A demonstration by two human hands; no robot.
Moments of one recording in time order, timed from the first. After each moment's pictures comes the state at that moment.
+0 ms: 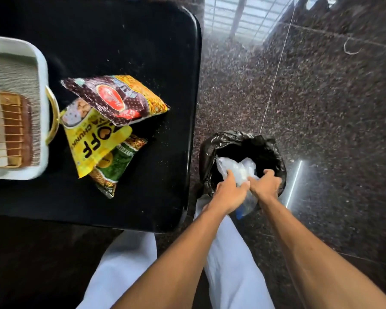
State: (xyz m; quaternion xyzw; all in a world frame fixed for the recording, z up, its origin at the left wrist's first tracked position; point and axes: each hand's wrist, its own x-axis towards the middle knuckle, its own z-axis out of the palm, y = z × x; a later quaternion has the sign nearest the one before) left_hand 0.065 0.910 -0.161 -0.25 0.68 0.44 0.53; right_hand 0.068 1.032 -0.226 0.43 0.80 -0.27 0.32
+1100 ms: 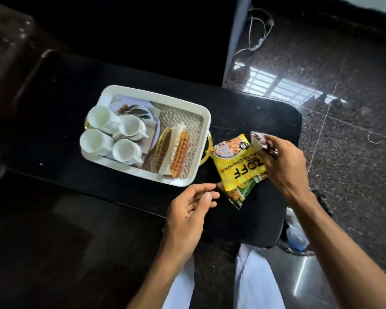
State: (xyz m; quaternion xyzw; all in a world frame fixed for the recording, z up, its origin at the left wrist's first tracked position) left_hand 0.121 0.575 0.084 -0.30 0.67 0.67 0.10; right_hand -0.037 0.773 0.009 -0.04 0.96 -0.25 0.06
